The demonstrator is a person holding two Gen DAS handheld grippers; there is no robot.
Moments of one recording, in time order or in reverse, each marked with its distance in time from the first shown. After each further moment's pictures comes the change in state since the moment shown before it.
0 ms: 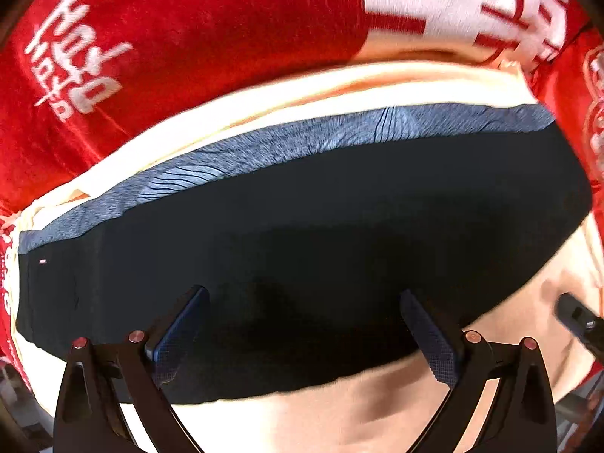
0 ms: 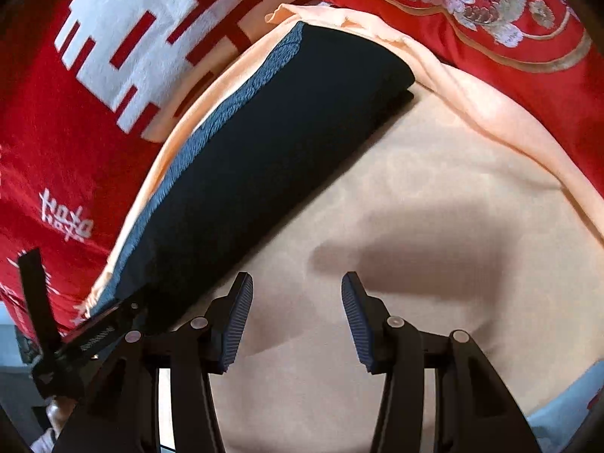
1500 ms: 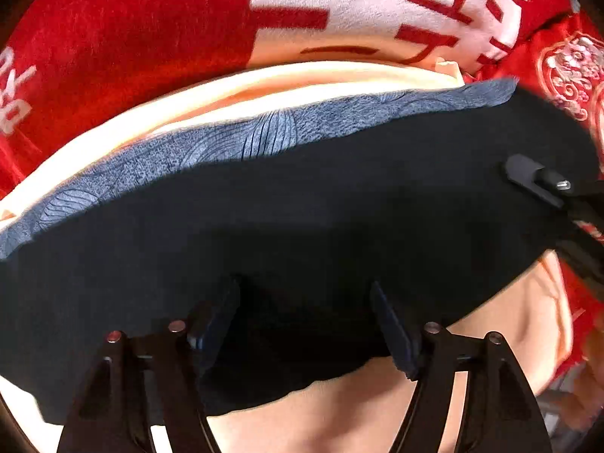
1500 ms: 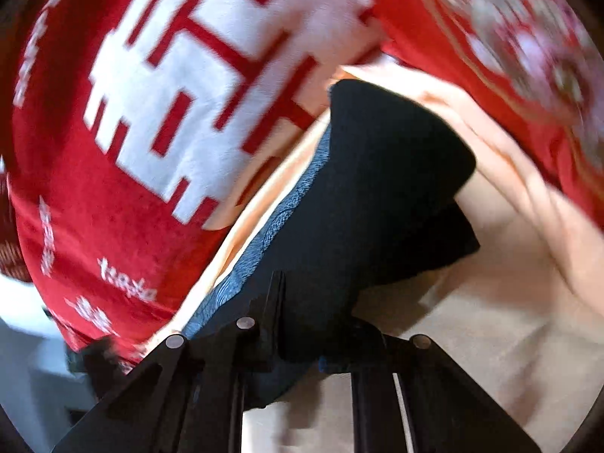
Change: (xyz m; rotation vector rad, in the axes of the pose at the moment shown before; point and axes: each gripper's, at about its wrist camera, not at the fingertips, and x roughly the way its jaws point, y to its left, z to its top) left arm 0.004 -0.057 -0.010 0.046 -0.107 -0.225; right arm -0.003 0.018 0.077 -0.027 -0.117 0.253
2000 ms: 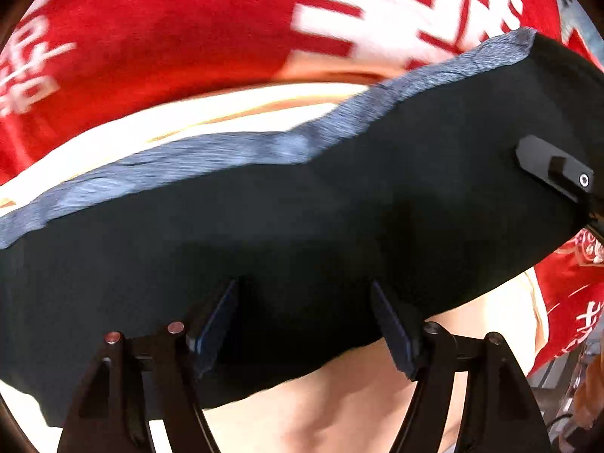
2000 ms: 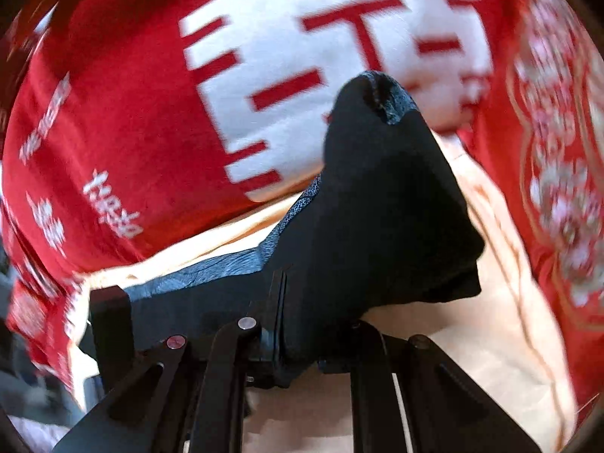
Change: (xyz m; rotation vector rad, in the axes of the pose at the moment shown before) left arm -0.043 0.051 -0.002 -0.063 0.000 -0.105; right arm -0.008 0.114 -0.031 -0.437 -0.029 -0.217
